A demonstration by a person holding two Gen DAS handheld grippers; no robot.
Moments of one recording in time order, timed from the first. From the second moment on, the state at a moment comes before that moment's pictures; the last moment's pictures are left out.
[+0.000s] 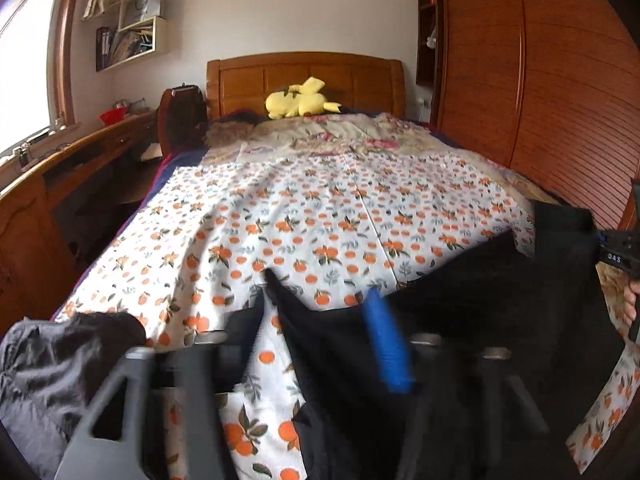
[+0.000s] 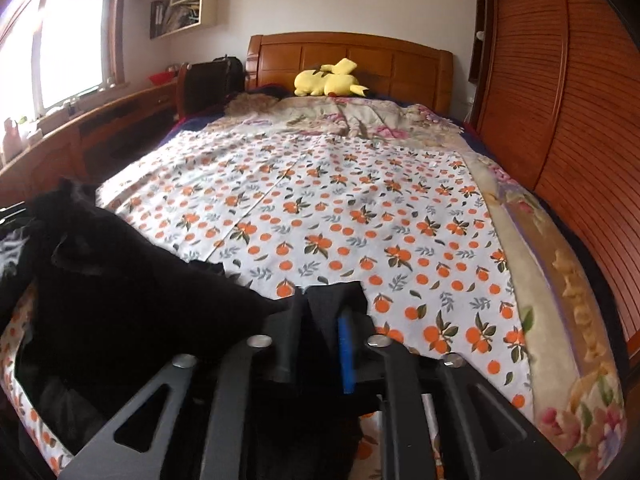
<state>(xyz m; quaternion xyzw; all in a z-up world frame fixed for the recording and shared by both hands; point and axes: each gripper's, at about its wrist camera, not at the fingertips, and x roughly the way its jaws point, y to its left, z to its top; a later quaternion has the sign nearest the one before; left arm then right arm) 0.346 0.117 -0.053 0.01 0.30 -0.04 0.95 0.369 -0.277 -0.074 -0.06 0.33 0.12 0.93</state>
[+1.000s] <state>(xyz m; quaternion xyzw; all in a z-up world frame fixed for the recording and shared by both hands) 0.221 0.062 -0.149 0.02 0.36 -0.11 0.93 0.239 -0.267 -0.131 -0.07 0.40 0.16 0.90</state>
